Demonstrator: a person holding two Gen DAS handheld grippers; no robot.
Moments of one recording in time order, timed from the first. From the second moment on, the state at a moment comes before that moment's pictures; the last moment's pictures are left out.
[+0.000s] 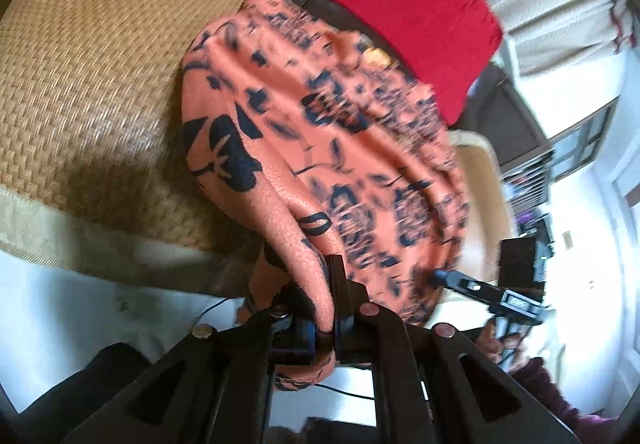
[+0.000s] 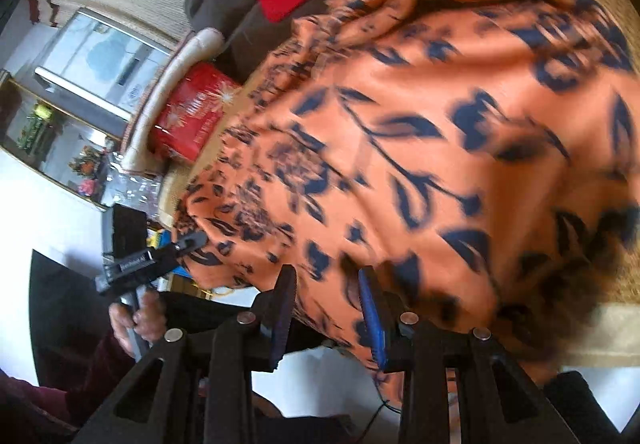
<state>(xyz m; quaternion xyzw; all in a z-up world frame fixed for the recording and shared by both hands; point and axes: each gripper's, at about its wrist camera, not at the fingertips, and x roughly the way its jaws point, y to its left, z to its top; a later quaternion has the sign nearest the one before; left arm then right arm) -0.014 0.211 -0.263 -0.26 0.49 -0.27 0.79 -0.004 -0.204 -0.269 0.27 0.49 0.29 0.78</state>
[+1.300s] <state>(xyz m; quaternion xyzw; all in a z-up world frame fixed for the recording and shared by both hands) 0.013 0.234 -0.230 -0.27 0.44 -0.29 0.81 -0.020 -0.253 -0.347 0.24 0.57 0.18 0.76</state>
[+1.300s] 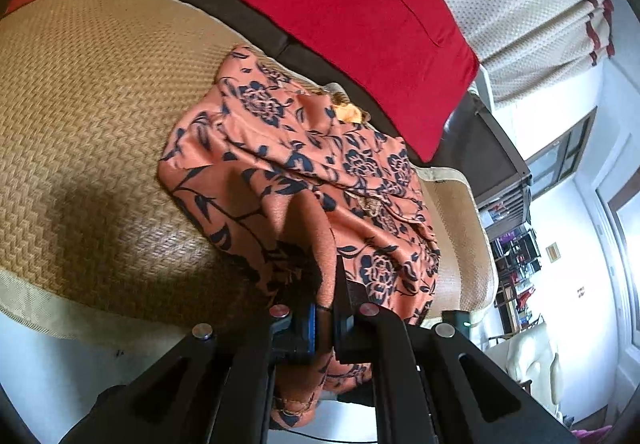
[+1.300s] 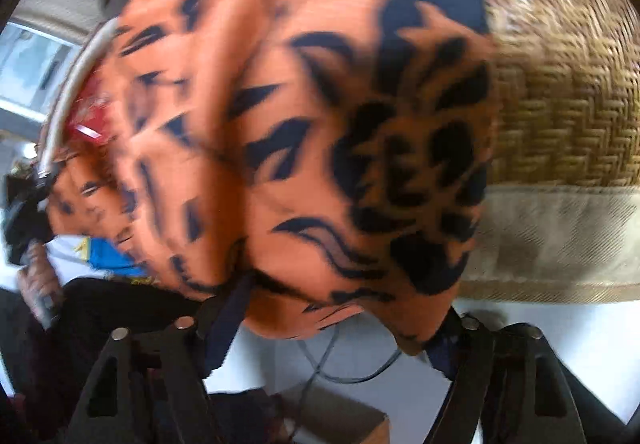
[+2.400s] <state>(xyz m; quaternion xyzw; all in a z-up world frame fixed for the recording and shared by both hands) 0.165 0.258 -0.147 -0.34 0.38 -0.21 0.83 0.140 -0.305 -0.144 0.48 0.21 0.19 0.83</state>
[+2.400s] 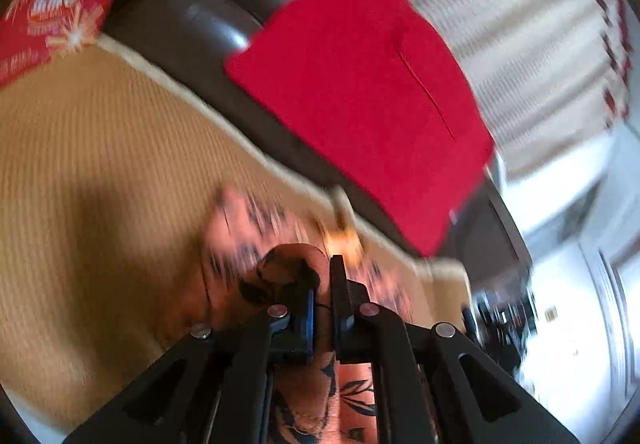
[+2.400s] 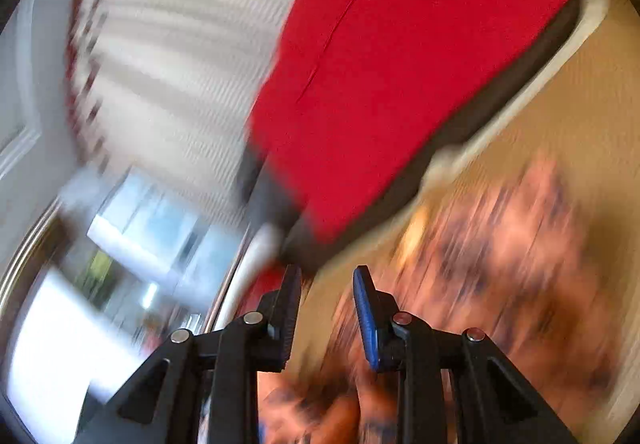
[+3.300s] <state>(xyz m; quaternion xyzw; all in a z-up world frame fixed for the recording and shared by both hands) 0.186 0.256 -0.218 -0.31 0.44 -0.13 0.83 0.133 -0.141 -0.177 0.19 0.44 0.20 0.85</state>
